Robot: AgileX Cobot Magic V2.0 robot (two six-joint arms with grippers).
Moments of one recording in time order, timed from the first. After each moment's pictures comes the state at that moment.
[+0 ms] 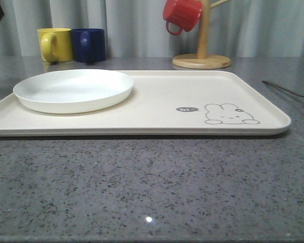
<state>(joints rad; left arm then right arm) -0.11 1.54 -1.42 -0.19 0.87 0.09 0.03 -0.01 0.03 -0.10 0.08 0.15</state>
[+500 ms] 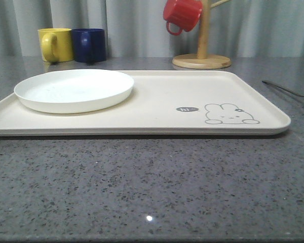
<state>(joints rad) -0.11 0.84 -0.89 -0.11 0.71 0.09 0.03 -0.01 0.03 -0.10 0.08 0.15</state>
